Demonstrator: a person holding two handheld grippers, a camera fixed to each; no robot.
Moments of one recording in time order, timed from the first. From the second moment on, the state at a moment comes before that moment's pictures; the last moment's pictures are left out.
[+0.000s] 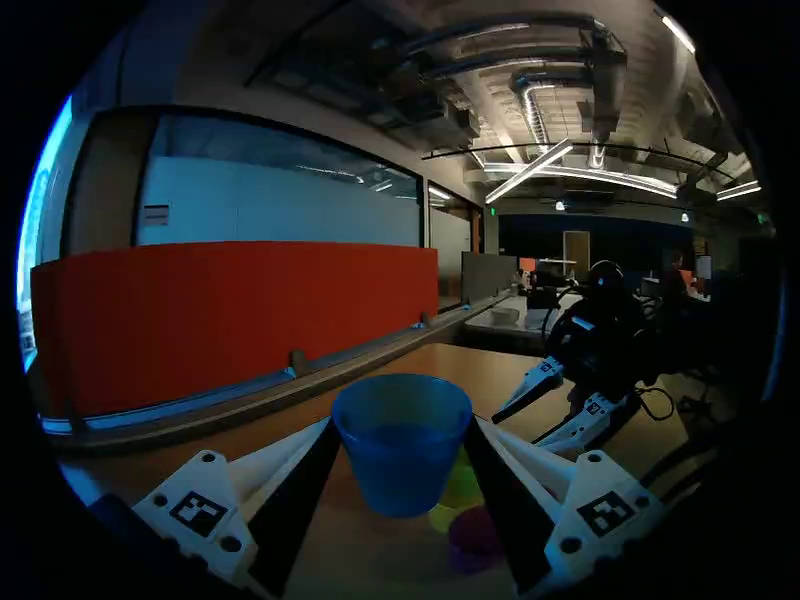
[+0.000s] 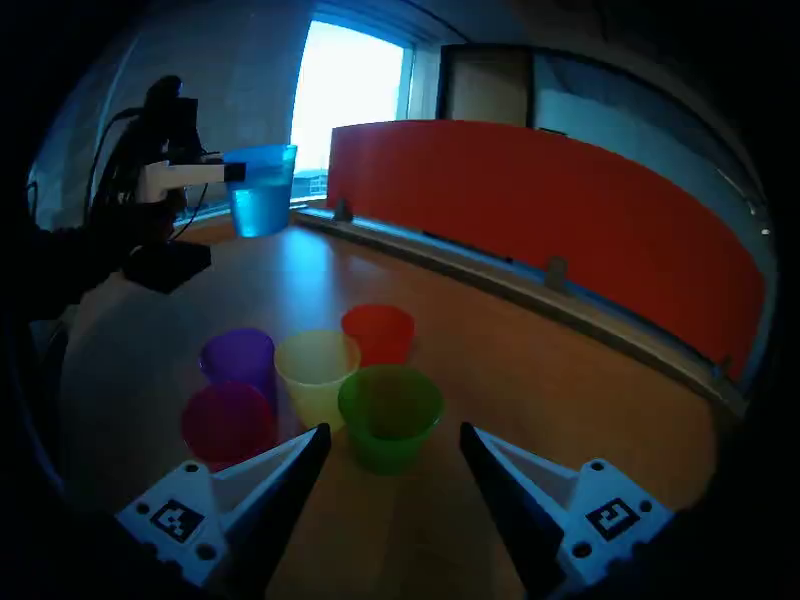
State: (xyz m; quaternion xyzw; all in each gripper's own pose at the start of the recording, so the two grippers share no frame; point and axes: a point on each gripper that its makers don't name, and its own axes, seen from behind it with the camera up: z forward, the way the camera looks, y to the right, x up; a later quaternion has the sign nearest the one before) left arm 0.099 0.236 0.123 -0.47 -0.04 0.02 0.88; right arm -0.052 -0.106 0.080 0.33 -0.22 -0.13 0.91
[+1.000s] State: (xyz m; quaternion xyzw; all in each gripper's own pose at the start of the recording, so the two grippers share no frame) left arm 0.087 0.223 0.119 -0.47 -0.05 0.03 0.88; right arm -0.081 -0.130 0.108 0.35 -0.25 -0.13 0.90
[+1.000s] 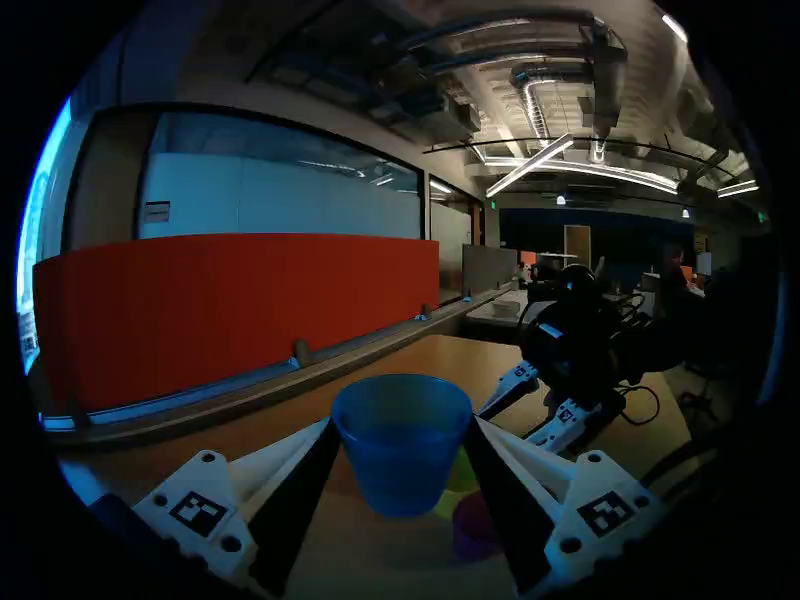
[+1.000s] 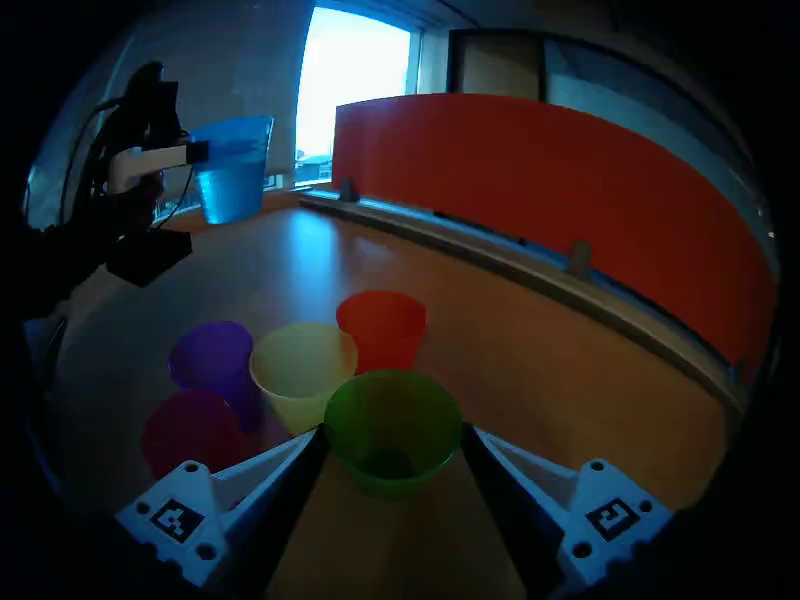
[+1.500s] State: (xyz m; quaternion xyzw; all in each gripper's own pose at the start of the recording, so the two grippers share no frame) left arm 0.085 0.222 0.119 -0.47 -0.05 0.03 0.88; right arm -0.088 -0.136 0.109 0.35 -0.25 -0.13 0.89
